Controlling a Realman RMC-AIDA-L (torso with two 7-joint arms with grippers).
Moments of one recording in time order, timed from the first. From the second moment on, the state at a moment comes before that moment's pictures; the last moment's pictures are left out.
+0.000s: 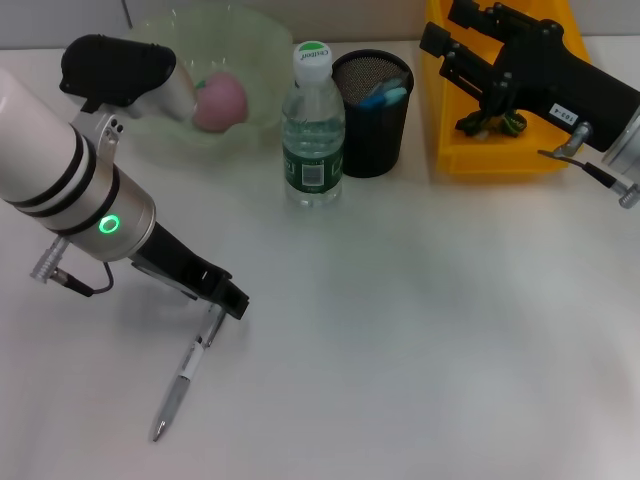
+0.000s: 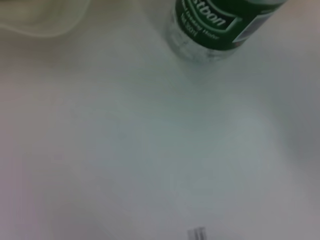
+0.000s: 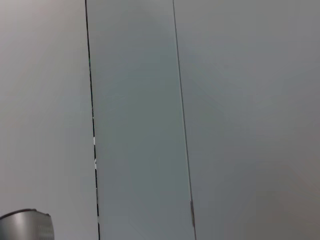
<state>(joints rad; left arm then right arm) -0.61 -2.07 1.49 1.22 2.56 1.52 -2.88 0.50 2.08 -1.08 -0.49 -1.12 -1.33 0.96</state>
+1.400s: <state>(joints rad) -0.63 -2.08 1.50 1.15 2.58 1.49 -2.87 0.54 2.09 -1.08 -0.47 -1.11 -1.30 0.96</state>
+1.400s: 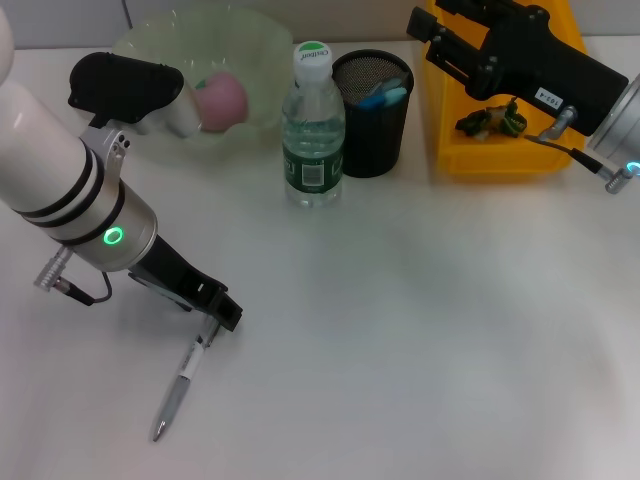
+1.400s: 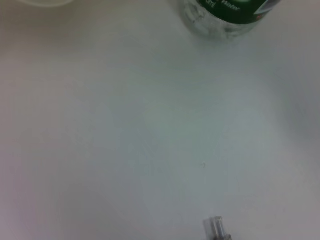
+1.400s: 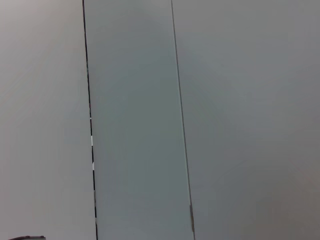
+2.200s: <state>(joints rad) -0.64 -2.08 1.51 1.14 2.58 1.48 -2.87 0.54 2.08 -1.08 -0.48 -1.11 -1.29 0.96</state>
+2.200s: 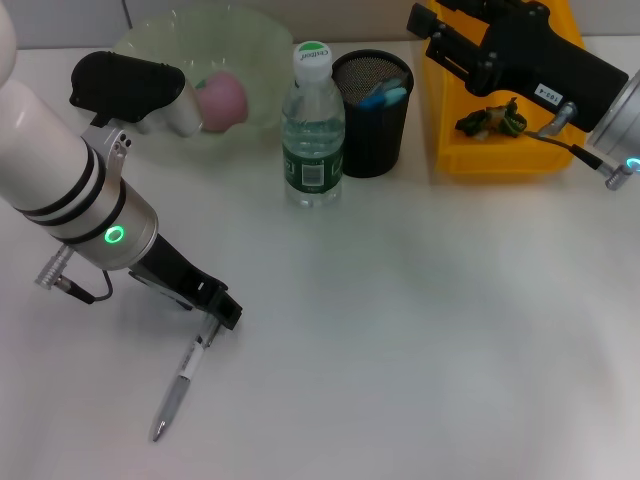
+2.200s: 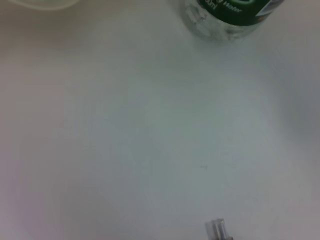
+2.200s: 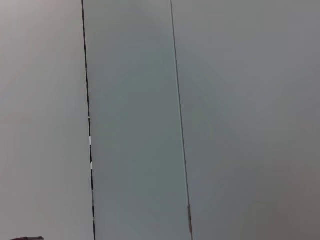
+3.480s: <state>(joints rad) -0.63 -2.08 1.56 1.15 2.59 1.47 -2.88 0.54 2.09 -1.08 -0.48 -1.11 -1.30 0.96</state>
